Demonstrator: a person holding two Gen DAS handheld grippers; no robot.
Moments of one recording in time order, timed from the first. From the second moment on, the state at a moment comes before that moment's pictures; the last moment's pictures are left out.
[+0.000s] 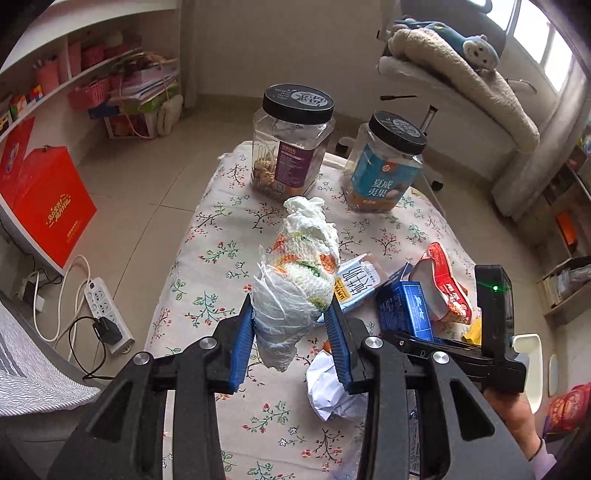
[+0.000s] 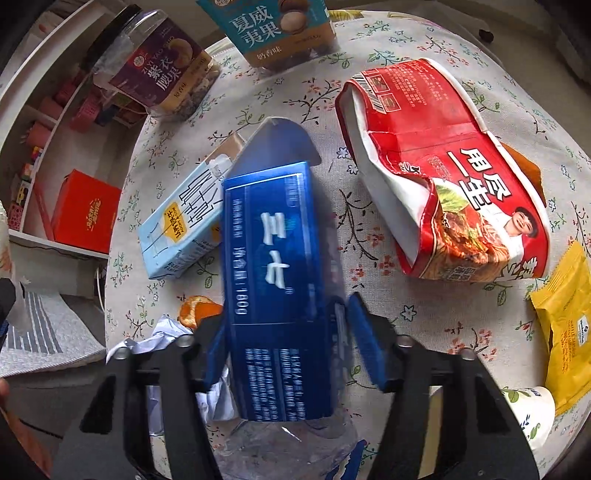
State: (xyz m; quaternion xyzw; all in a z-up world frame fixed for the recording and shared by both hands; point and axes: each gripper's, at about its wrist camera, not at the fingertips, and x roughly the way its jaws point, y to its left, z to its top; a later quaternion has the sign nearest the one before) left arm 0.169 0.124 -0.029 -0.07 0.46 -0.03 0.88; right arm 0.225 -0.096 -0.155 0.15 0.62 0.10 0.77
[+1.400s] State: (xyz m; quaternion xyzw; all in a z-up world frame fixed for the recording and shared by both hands) left arm 0.100 -0.024 0.046 -0.05 0.28 -0.12 0.95; right arm 0.070 -0.263 0.046 0.07 0.25 -0.09 0.96
